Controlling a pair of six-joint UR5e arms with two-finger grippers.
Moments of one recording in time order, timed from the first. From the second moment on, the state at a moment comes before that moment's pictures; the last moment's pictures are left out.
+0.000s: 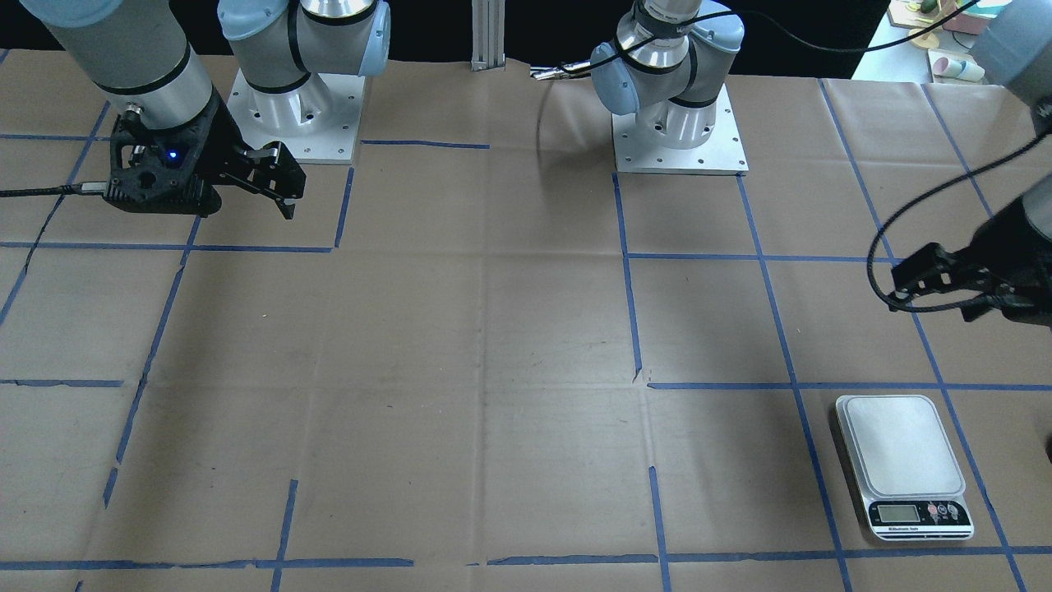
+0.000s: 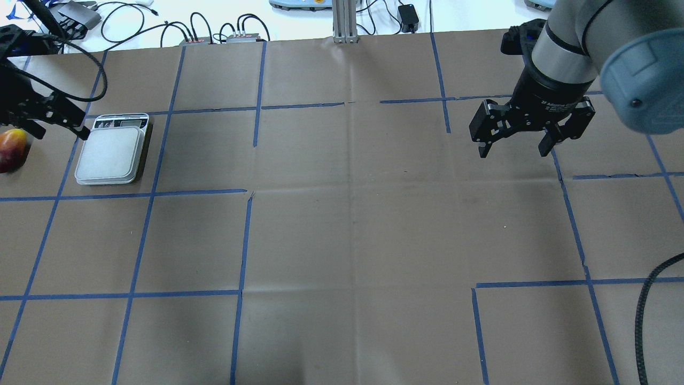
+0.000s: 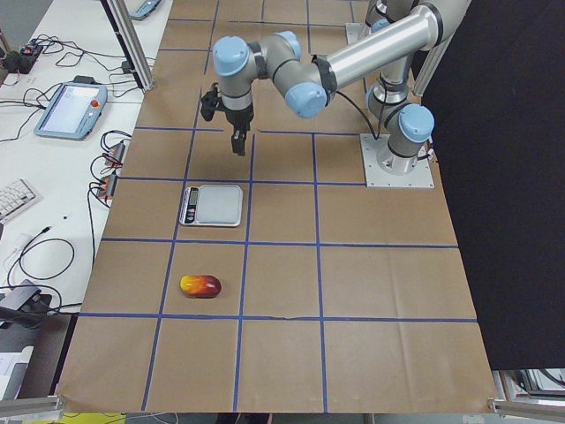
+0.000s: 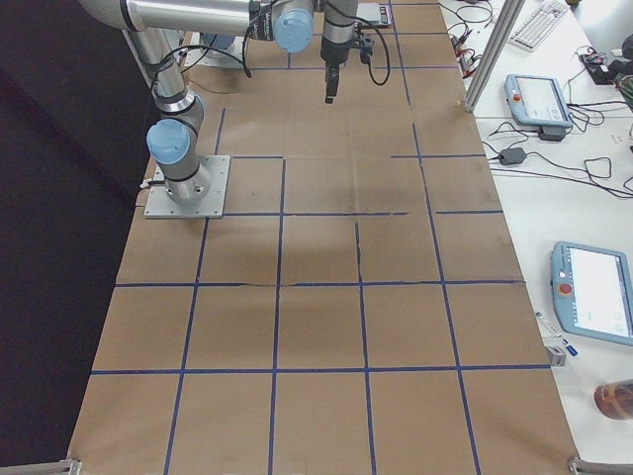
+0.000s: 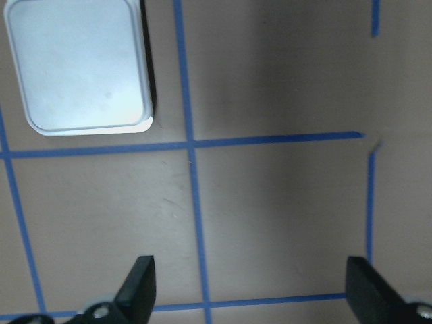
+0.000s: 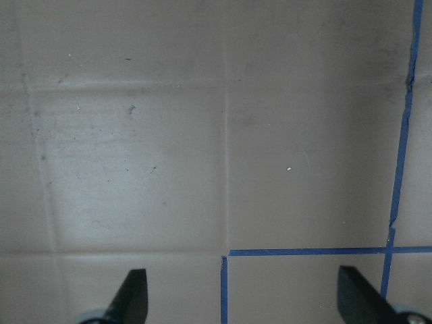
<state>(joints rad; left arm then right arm) -1.01 -1.82 -1.53 -1.37 1.54 0.70 1.53 -1.60 1.68 -1.57 -1.56 -0.02</state>
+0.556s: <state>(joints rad) -0.83 -2.27 -1.11 -1.29 1.54 0.80 1.53 -1.60 1.68 -1.57 -1.56 -0.02</state>
